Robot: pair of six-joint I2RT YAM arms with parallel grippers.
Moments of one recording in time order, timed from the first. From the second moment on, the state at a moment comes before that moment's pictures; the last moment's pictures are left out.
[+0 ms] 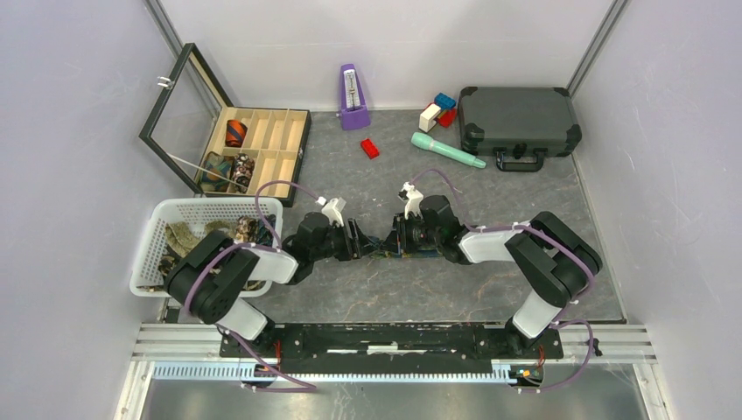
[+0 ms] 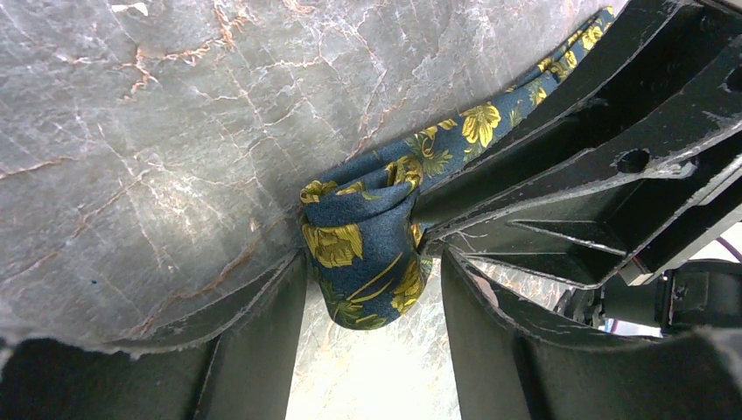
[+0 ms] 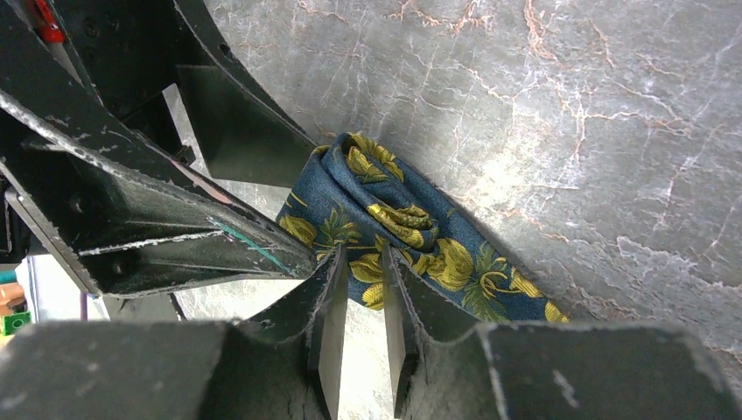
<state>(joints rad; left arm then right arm) -0.59 1.52 0.36 0.64 0.33 -0.74 0.68 1.67 0.63 0.45 -0.41 0.51</state>
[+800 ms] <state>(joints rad) -0.53 1.71 0.39 0.87 0.41 -0.79 0.66 1.71 0.65 0.48 -0.43 0.50</state>
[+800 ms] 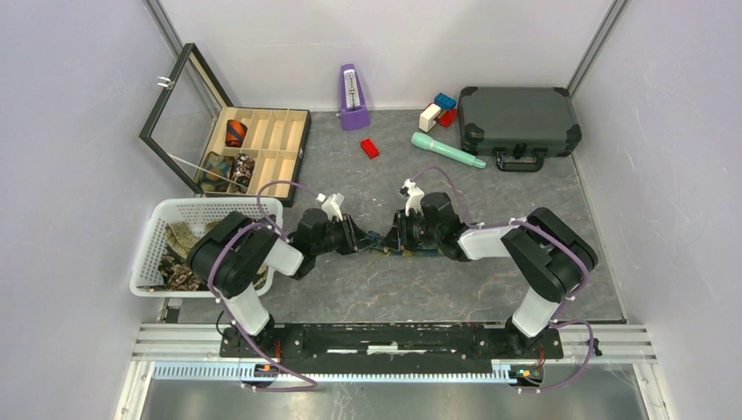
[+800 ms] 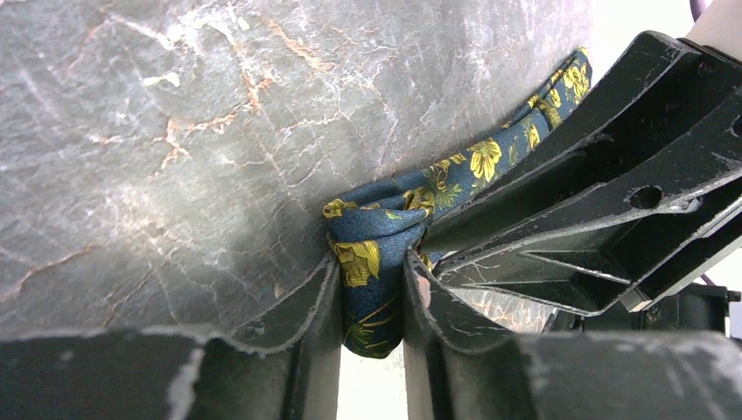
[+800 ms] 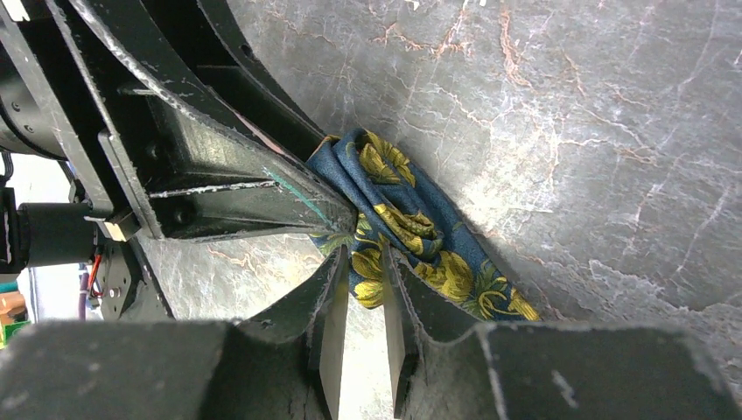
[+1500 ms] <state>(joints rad) -0.54 1.62 0.42 0.66 0.36 -0.81 0.65 1.65 0.67 0.37 -0.42 0.47</state>
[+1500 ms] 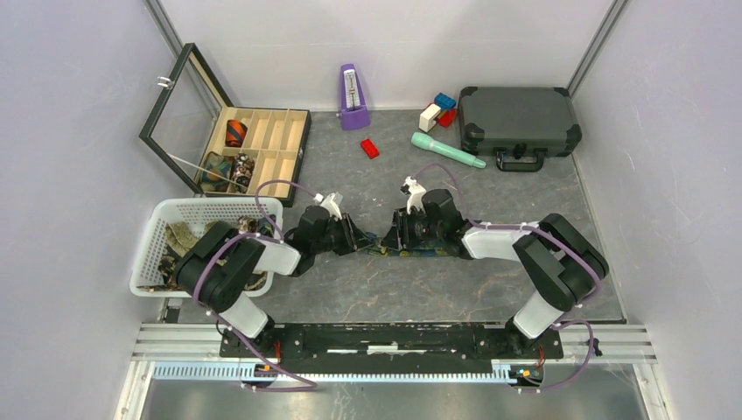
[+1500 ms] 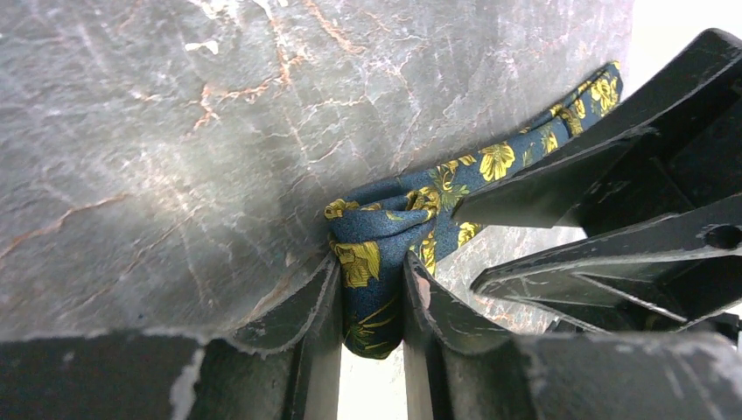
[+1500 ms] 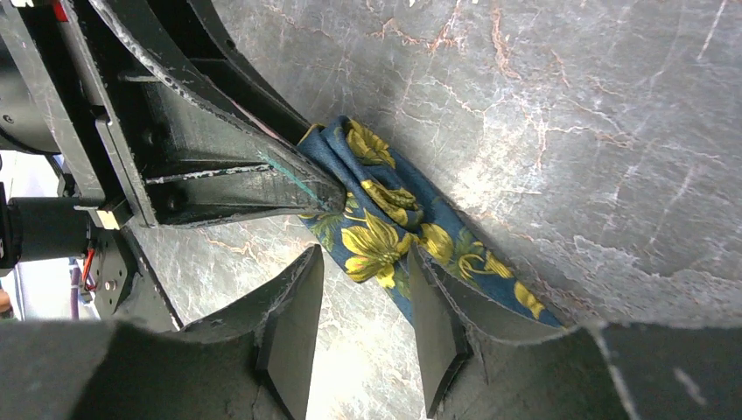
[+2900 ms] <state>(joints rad) -0.77 1.22 0.55 -0.18 -0.21 -0.74 0.82 1.66 0.71 0.36 -0.31 0.53</state>
